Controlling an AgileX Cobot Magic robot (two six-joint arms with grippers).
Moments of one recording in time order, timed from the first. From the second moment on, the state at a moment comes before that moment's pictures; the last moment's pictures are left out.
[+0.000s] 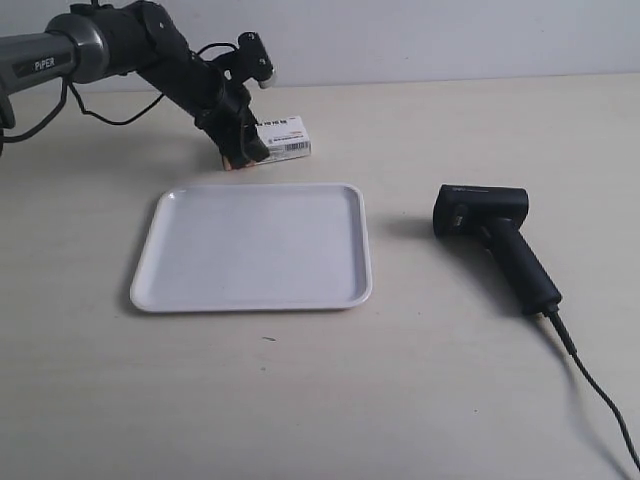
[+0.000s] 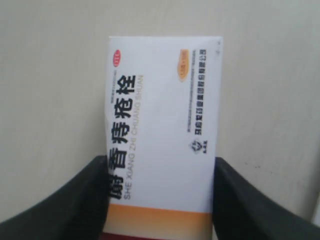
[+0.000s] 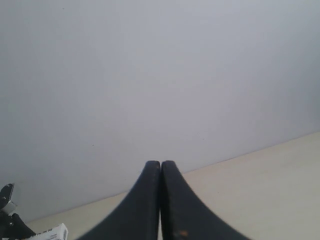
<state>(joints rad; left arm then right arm) -0.31 2.55 -2.14 -0.47 0.80 1.28 0.13 0.02 -0.01 0.21 -0.05 0.12</state>
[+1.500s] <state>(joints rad) -0.39 1.81 -1.11 -0.74 0.59 1.78 0.35 1.87 -0.78 0.21 0.07 -0.14</state>
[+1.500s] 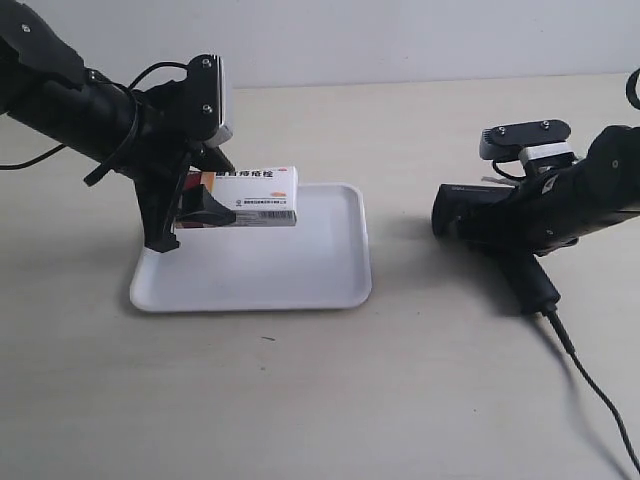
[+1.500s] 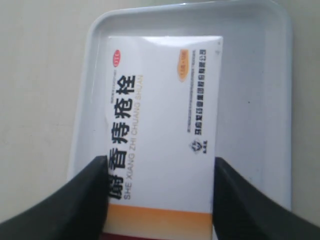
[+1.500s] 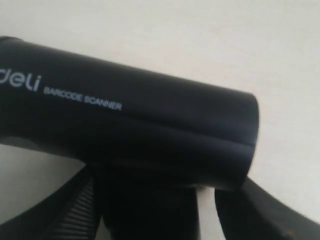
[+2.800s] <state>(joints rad) -0.37 1.86 -1.11 -0.80 0.64 1.89 0.46 1.69 -0.78 -0.12 0.26 0.05</state>
